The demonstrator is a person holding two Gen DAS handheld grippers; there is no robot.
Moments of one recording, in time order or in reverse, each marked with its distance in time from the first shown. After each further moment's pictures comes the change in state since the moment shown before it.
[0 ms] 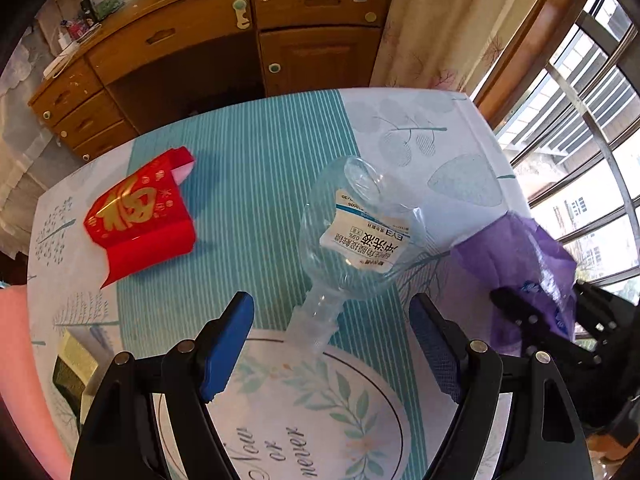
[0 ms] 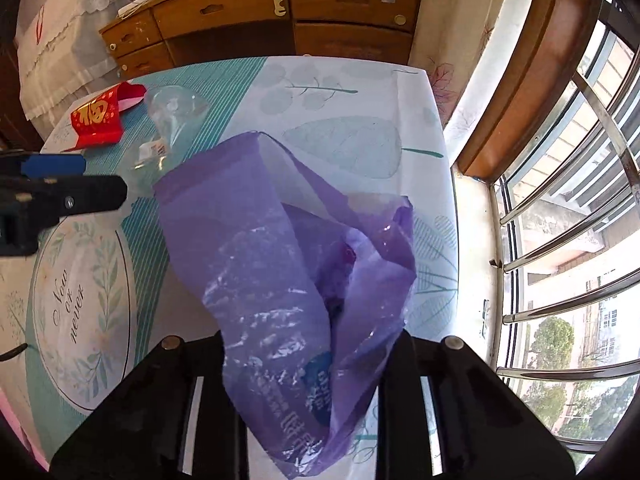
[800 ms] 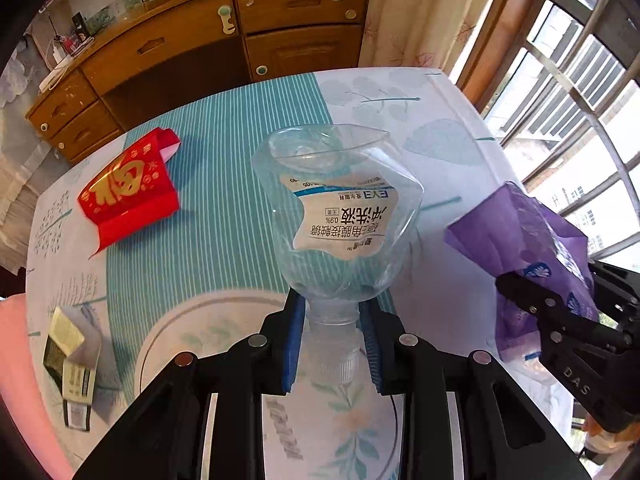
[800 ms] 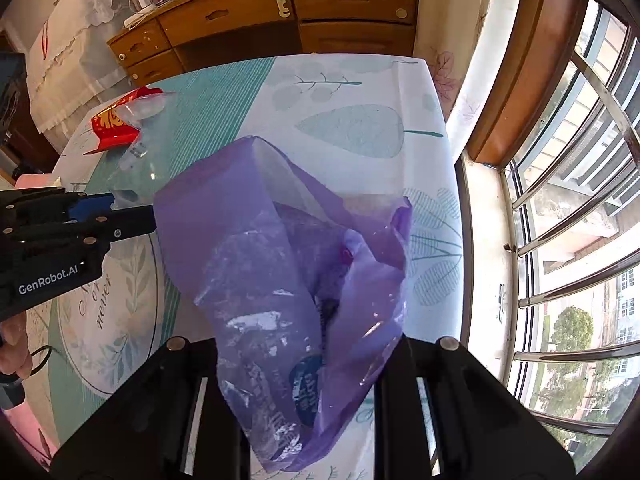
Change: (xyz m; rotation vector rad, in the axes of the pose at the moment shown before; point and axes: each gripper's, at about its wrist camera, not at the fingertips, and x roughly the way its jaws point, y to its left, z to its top) left arm -0.014 -0.017 -0.046 0.052 -0.042 0.000; right arm -0.031 0.009 -0.029 0.025 -0.003 0.057
